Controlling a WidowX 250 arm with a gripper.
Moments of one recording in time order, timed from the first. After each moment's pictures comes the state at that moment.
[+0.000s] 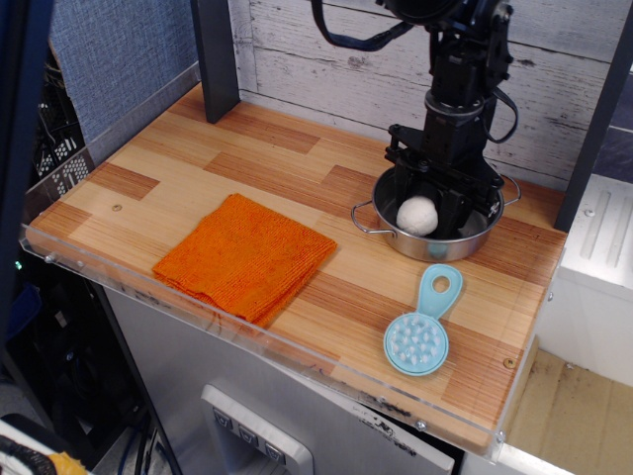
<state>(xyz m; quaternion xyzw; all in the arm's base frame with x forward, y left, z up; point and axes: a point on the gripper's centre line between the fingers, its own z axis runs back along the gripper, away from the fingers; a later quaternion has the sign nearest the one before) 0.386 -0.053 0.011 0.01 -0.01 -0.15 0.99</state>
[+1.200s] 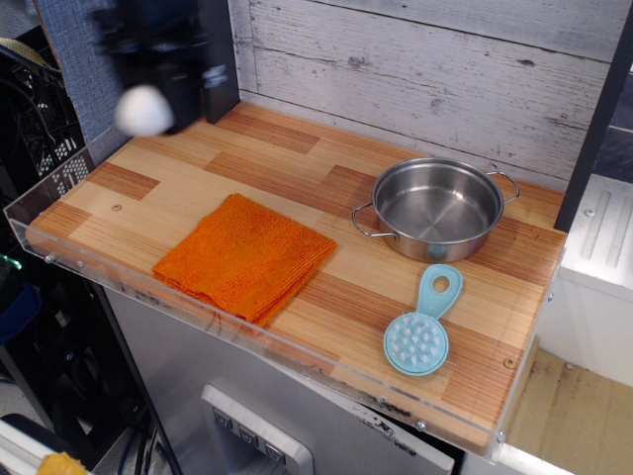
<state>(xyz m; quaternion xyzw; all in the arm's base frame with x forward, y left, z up) 0.280 0.135 0.118 0.00 -0.04 -0.03 1.00</state>
